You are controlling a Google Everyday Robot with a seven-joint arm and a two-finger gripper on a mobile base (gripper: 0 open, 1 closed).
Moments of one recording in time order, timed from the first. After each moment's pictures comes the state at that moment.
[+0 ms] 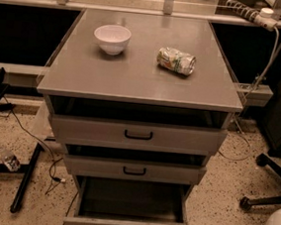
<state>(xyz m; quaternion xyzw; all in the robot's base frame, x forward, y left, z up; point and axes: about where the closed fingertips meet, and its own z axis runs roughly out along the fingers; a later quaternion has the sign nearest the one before) 0.419 -0.155 0.179 -0.56 0.77 0.12 0.27</state>
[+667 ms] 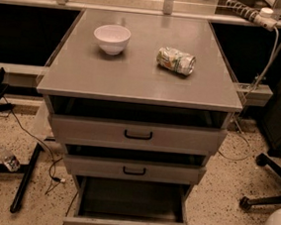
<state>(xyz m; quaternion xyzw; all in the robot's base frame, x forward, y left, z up) 0.419 -0.154 0.178 -0.56 0.77 0.12 0.27</state>
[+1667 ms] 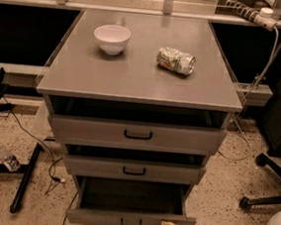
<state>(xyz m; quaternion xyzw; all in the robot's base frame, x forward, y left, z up) 0.426 -0.149 0.179 -0.57 0.76 0.13 0.28</state>
